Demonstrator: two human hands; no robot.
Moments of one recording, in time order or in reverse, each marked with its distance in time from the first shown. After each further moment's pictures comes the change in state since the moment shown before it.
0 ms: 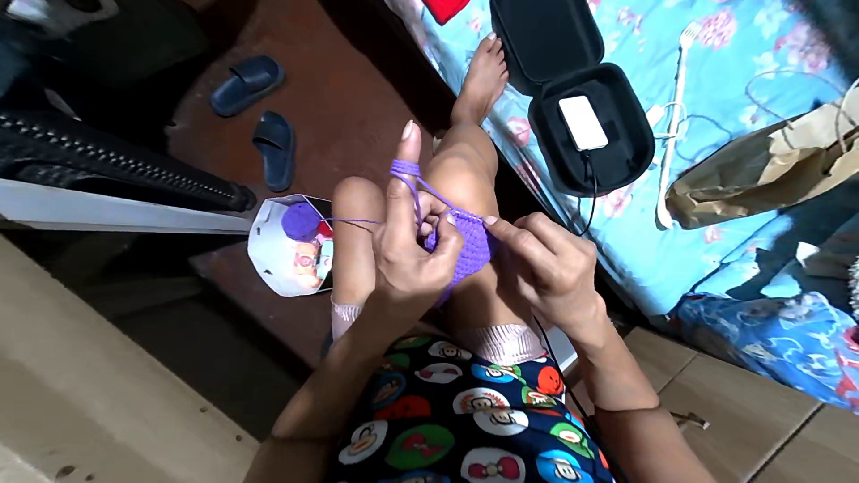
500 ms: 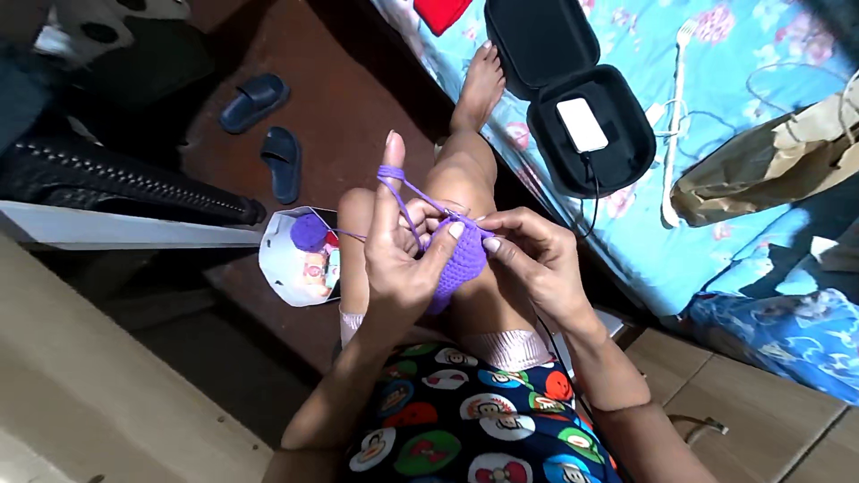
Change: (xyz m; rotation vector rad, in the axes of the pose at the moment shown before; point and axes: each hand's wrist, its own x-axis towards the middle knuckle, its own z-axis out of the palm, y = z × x) left_hand 0.006 0.003 -0.009 -0.378 -0.062 -0.109; right_hand 0.010 -0.007 0.012 0.869 0.005 0.479
